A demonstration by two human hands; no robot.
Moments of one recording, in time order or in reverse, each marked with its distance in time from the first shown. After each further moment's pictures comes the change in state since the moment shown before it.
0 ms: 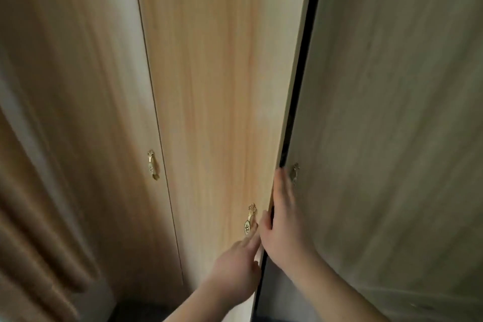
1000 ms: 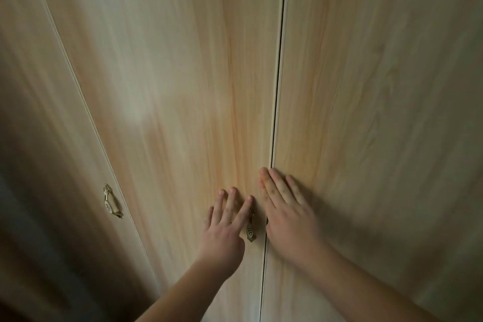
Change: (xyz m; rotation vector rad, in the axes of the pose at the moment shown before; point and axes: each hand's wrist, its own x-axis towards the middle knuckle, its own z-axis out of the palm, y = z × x) left_hand 0.232 -0.018 0.004 0.499 0.361 -0.160; right_hand 0.186 0.169 0.003 -0.724 -0.202 -0.455
